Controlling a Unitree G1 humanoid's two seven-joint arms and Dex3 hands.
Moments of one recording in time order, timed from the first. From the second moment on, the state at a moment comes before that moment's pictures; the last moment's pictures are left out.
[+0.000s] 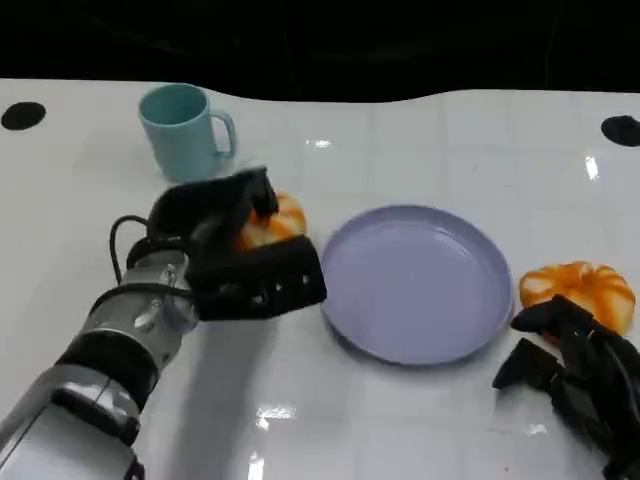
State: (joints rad) left arm -0.85 0.11 -0.43 1.15 0.63 -0.22 0.36; right arm -0.22 -0.02 -0.26 0.74 0.39 -0.24 0.67
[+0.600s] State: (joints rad) left arm -0.86 0.05 -0.43 1.02 0.61 -0.42 0.33; right arm -0.23 -0.03 -0.26 0.76 0.39 -0.24 0.70
